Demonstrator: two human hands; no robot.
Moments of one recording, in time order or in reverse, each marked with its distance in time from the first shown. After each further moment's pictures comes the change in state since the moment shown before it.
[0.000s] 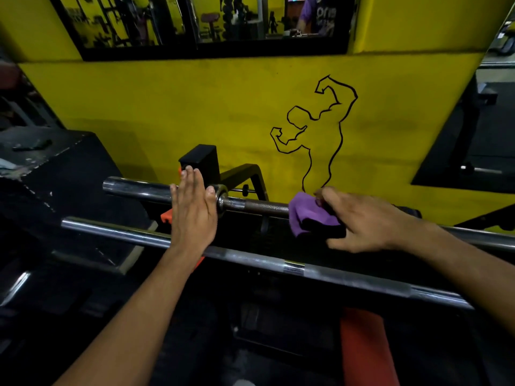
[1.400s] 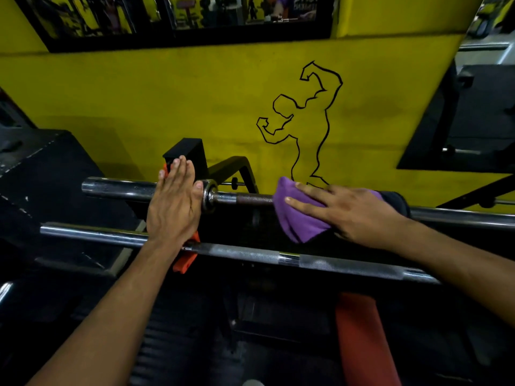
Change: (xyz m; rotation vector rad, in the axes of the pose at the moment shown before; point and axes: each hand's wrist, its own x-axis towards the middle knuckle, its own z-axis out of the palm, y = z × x) left_hand 0.014 -0.019 -0.005 0.100 -0.052 0.187; right_hand -0.002 -0.003 0.032 -0.328 0.152 -0.154
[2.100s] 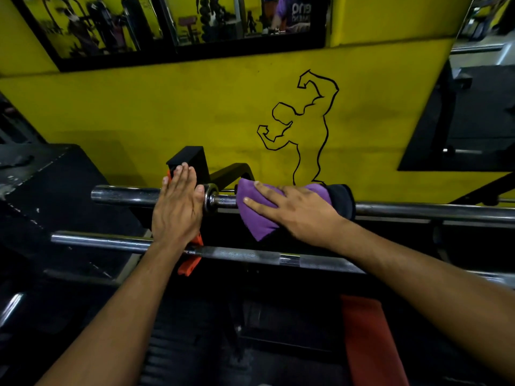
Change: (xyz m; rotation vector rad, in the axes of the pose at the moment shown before) left_hand -0.001 0.004 -0.004 0.000 -0.005 -0.021; right_hand 0.060 -0.045 0.009 -0.037 0.170 0.018
